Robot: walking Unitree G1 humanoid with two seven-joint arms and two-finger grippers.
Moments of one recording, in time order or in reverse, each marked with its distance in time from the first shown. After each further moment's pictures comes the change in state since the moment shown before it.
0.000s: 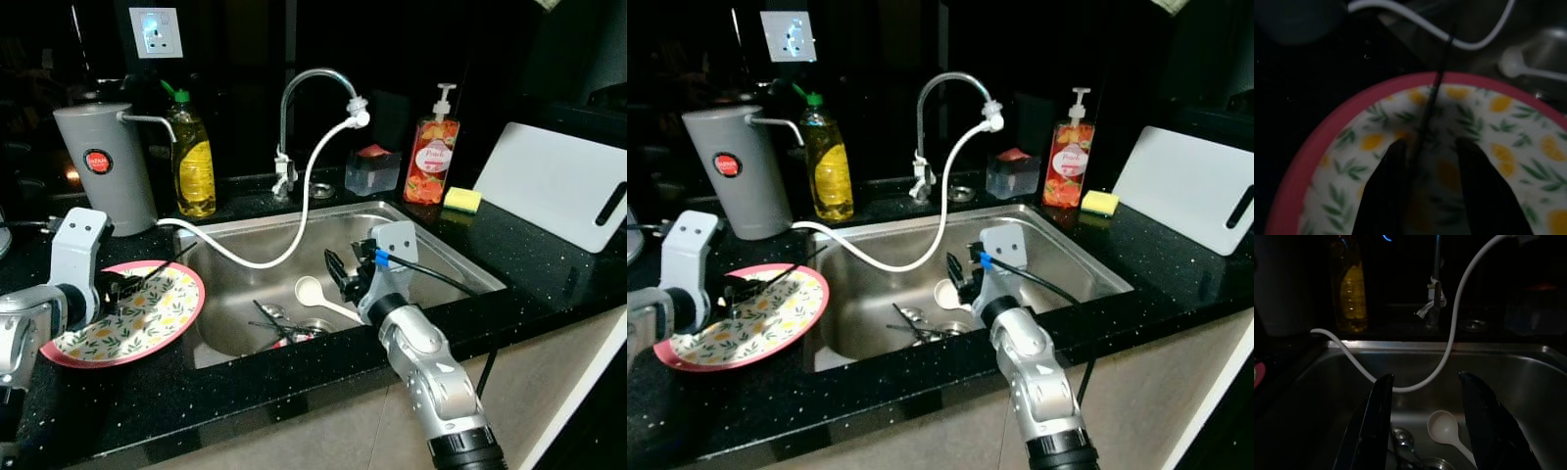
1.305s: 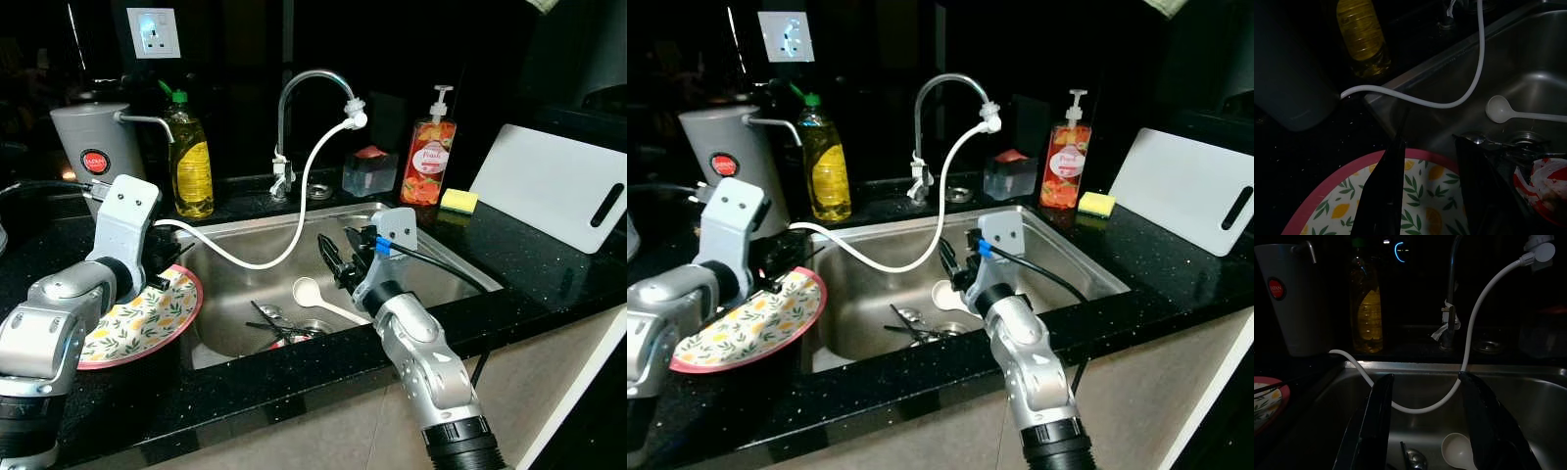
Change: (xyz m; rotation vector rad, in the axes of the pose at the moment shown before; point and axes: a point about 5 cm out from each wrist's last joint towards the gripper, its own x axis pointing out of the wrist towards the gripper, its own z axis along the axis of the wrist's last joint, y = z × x) left arm -0.013 -0.077 0.038 0.153 -0.210 0.050; right arm 0.007 0.009 0.014 0.035 -0.067 0.055
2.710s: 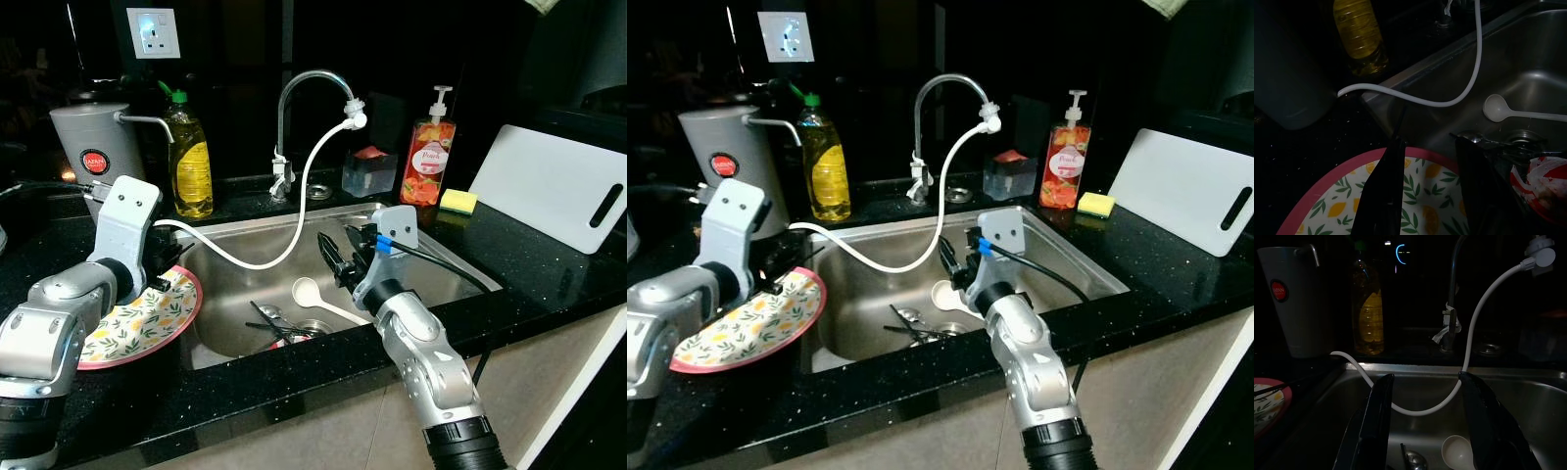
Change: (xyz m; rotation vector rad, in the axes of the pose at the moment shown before) left arm 0.000 -0.001 -0.001 -0.007 0.004 -0.008; right arm 0.000 0.001 0.004 -0.004 -0.006 0.006
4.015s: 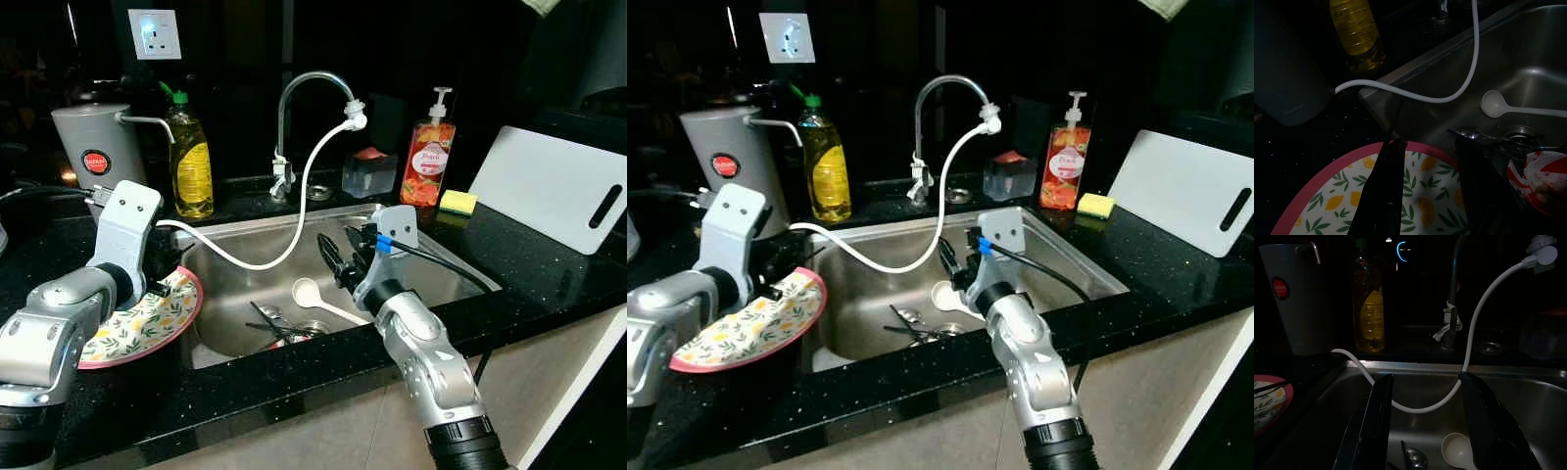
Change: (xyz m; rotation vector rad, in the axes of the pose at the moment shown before) left arm -0.004 -0.003 -0.003 0.004 0.012 -0.005; right arm 0.000 -0.001 0.000 0.000 0.013 0.000
